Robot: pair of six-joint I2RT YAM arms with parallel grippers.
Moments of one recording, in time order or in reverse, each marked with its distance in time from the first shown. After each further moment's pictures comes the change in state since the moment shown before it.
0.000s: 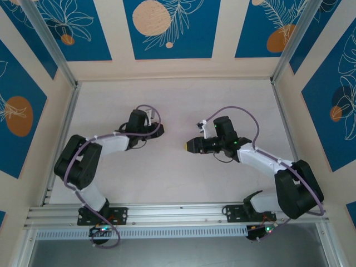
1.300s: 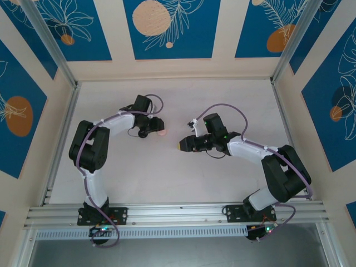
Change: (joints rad) left arm 0.061 0.222 0.428 -0.597 0.004 0.137; right arm 0.051 0.167 0.102 0.005 -0.007 -0.024
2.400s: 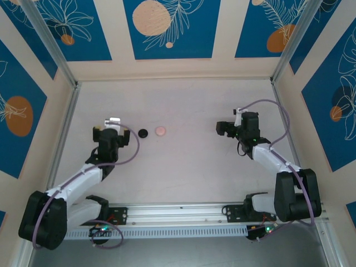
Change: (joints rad) left arm 0.060 -0.860 -0.940 0.784 -0.814 0.563; right arm -0.421 -0.237 -0.185 0.129 0.660 -0.339
